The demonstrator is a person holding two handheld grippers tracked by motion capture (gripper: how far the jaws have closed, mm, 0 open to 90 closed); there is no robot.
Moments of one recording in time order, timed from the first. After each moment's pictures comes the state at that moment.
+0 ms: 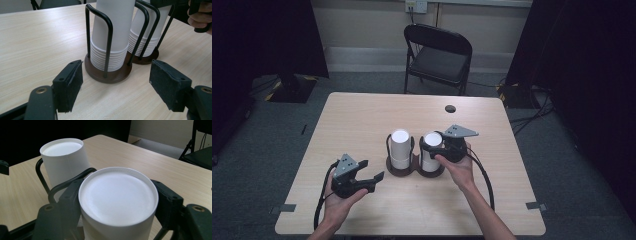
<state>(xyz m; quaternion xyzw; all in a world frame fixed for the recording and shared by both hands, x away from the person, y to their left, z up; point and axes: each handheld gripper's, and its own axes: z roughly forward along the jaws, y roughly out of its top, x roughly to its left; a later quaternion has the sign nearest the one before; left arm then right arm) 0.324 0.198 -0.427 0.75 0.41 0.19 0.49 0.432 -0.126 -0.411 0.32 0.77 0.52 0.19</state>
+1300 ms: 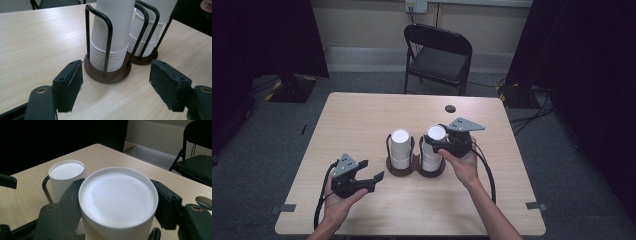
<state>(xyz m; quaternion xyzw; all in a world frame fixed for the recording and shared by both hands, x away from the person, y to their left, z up) 0.324 0.198 -0.427 0.75 0.41 0.19 0.49 0.426 -0.131 -0.376 0.32 0.76 0.52 0.21</state>
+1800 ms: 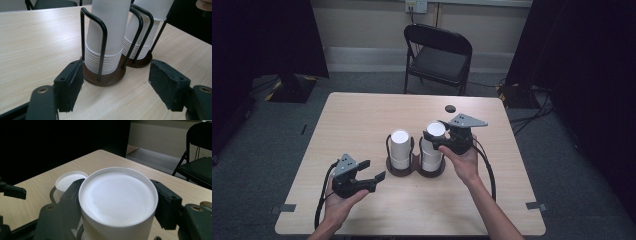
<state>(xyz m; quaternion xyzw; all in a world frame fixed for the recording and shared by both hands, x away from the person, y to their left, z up) 0.324 0.196 -0.426 0.74 0.41 0.17 0.51 0.426 -0.130 -0.362 0.32 0.75 0.54 0.20</state>
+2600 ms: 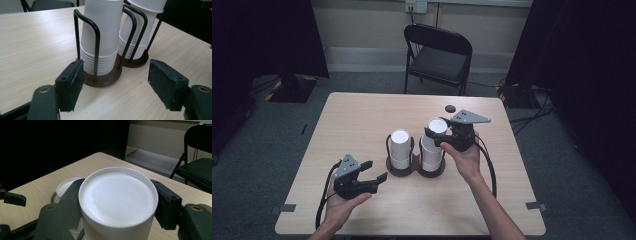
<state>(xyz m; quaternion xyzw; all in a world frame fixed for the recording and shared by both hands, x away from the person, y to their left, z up) 0.322 0.191 -0.424 0.74 0.40 0.17 0.51 0.427 -0.133 -0.349 0.32 0.75 0.54 0.20</state>
